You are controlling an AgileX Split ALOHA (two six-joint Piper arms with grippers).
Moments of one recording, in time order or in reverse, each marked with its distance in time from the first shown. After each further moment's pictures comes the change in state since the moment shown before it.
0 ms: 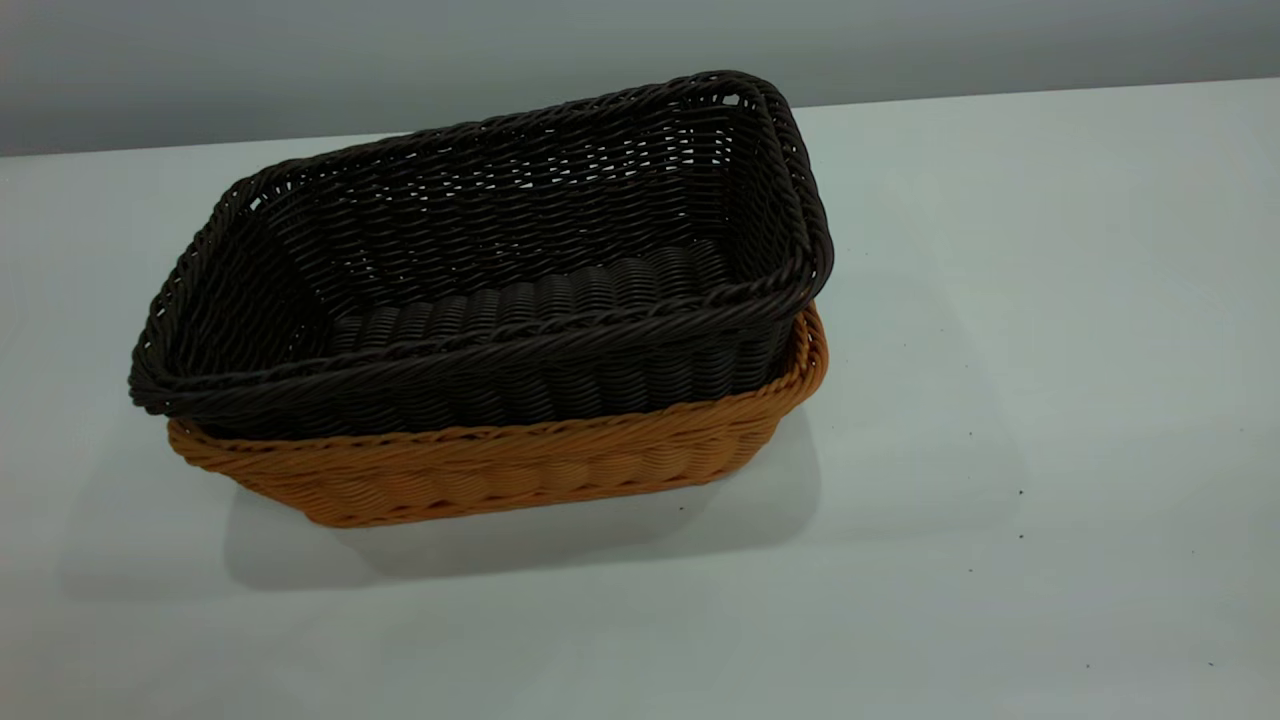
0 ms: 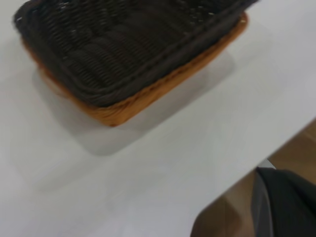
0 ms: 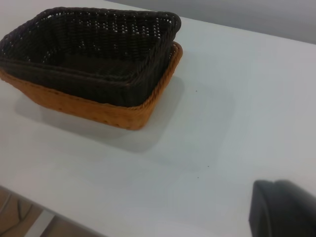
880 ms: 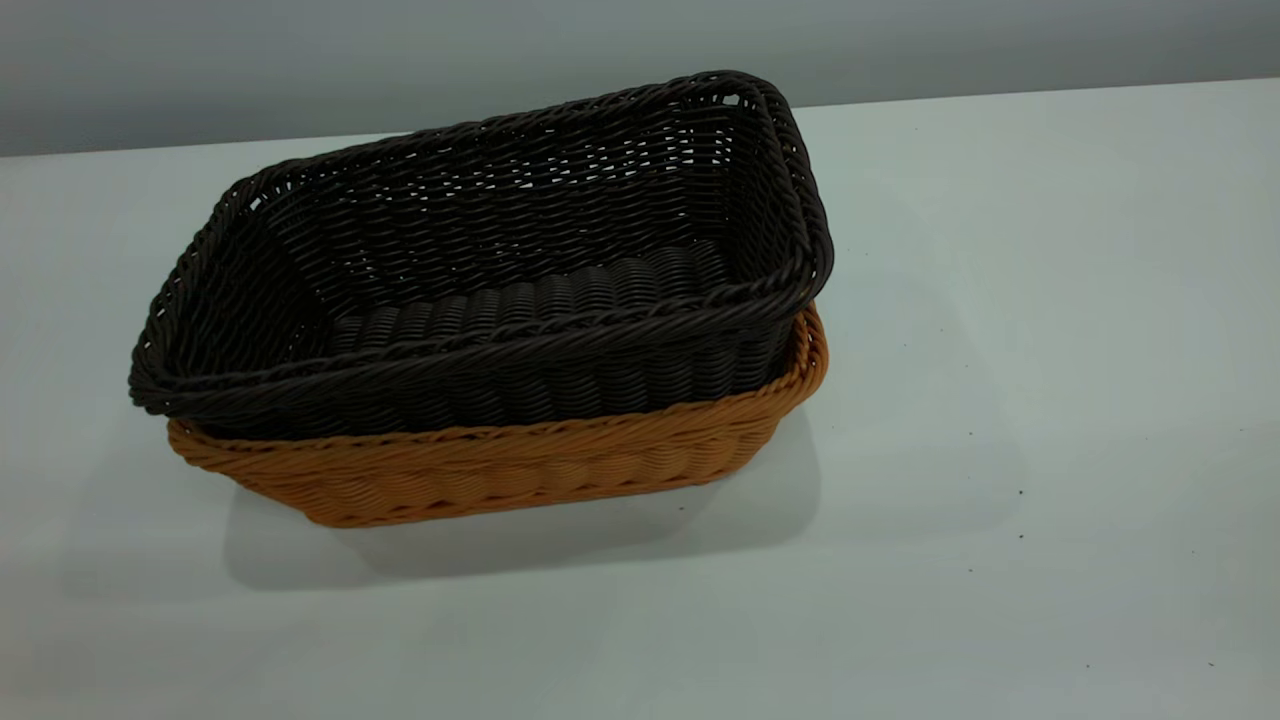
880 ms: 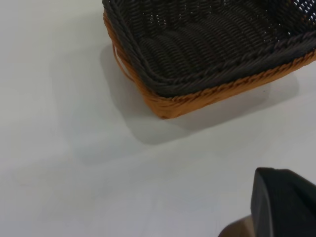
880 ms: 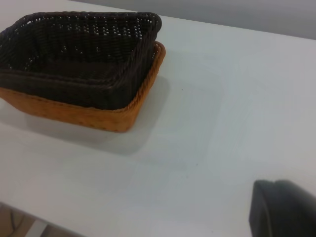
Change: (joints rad) left arm 0.173 0.001 0.004 0.041 -0.009 -0.092; right arm -0.005 0.000 0.000 -0.052 0.002 0.067
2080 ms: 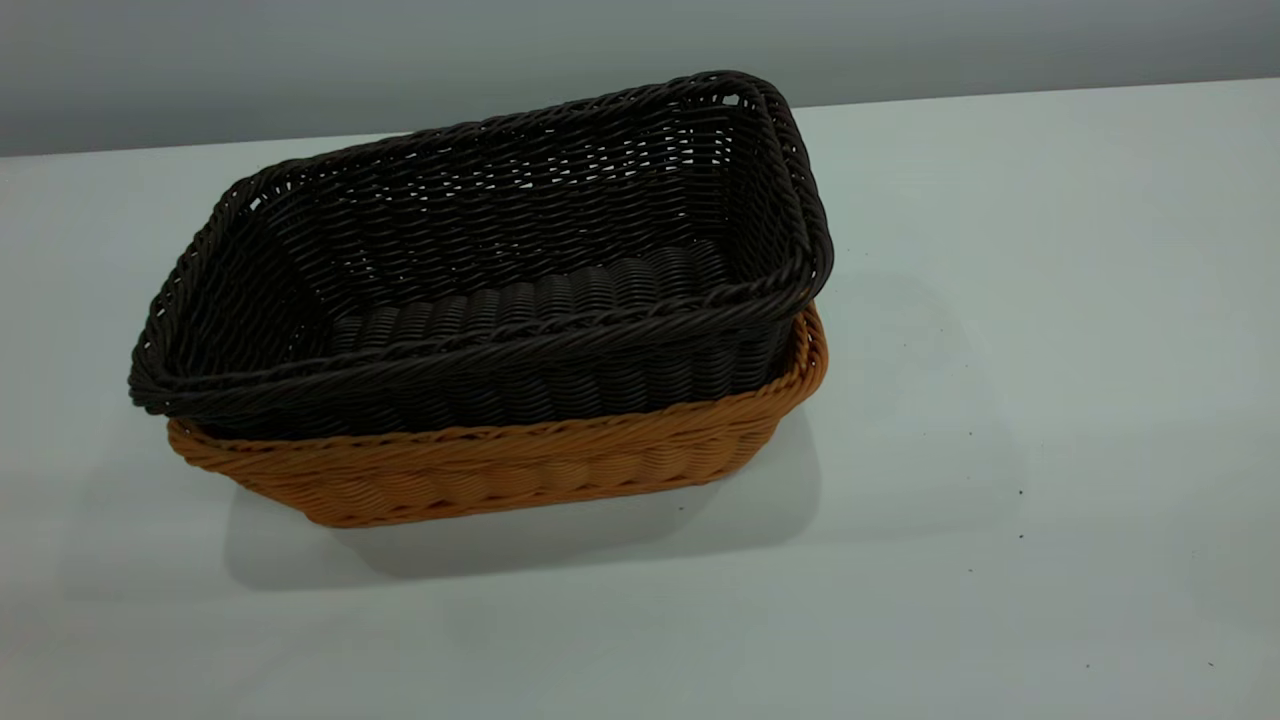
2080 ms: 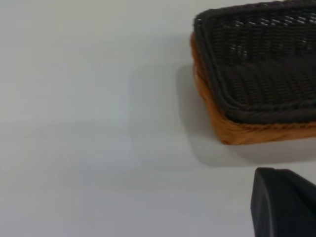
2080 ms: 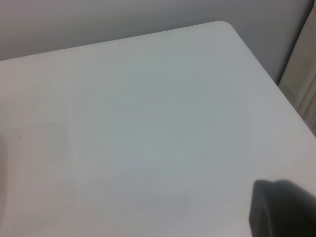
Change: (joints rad) left arm 0.316 -0.063 -0.005 -0.001 0.008 -0.001; right arm -0.623 0.000 0.000 0.003 0.000 0.000
